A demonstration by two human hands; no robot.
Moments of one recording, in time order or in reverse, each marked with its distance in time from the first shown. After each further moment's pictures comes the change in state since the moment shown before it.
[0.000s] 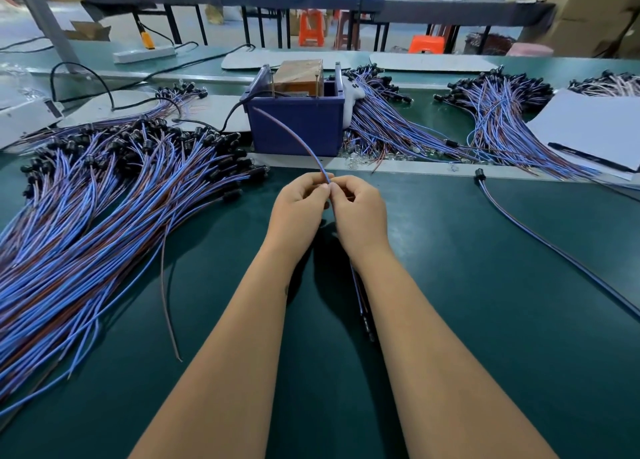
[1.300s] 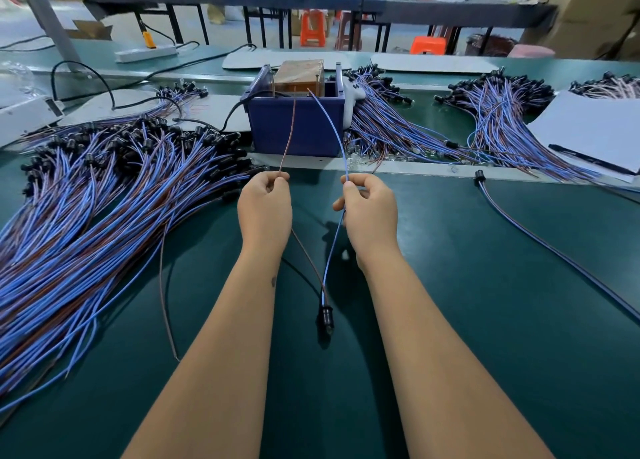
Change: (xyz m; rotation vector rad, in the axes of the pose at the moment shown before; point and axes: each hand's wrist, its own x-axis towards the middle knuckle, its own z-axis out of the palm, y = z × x) left_hand 0.004 0.001 -0.024 0.137 0.351 -0.046; right_hand 0.001 0.001 -0.008 0.071 0.091 0.110
